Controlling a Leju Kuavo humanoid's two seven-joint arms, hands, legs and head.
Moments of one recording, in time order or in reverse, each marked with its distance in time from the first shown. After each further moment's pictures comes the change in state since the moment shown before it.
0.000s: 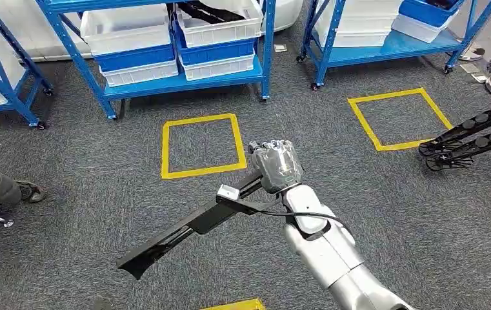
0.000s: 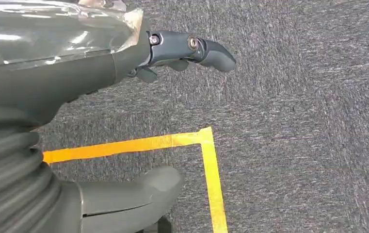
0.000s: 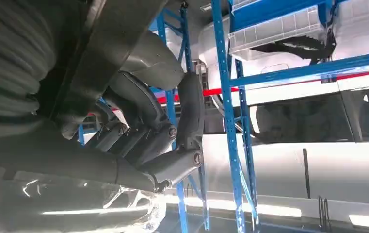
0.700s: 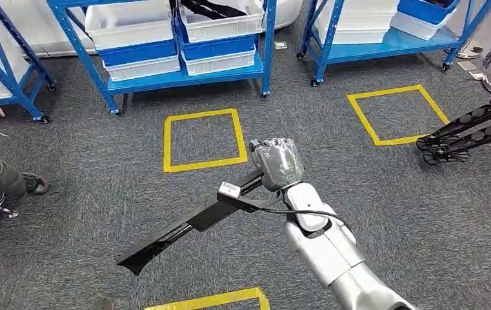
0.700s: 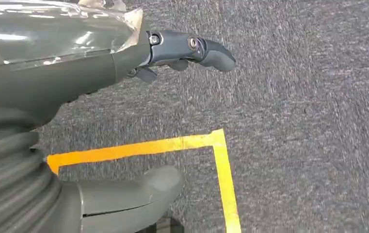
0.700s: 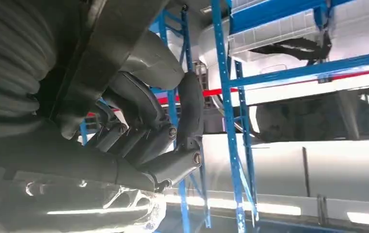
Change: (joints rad) left arm 0.004 -0.007 0.005 0.000 -0.008 0.010 -0.016; right arm -0.017 0.001 0.000 0.009 -0.021 -0.001 -0.013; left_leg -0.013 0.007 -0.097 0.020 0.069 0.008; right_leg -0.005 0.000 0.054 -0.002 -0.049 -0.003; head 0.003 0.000
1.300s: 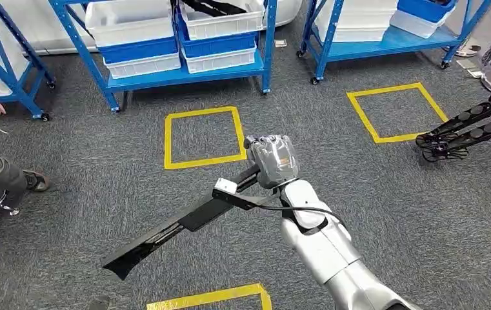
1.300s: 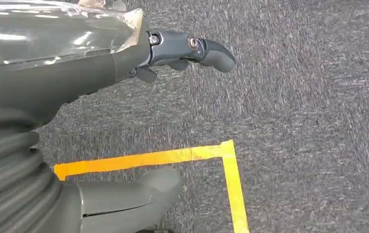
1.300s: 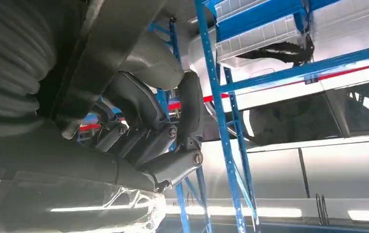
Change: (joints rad) left arm 0.009 0.005 0.014 0.000 -0.003 0.006 0.000; right arm -0.008 0.014 -0.001 -0.001 -0.071 -0.003 -0.019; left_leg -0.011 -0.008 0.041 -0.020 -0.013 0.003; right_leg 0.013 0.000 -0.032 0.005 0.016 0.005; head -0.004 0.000
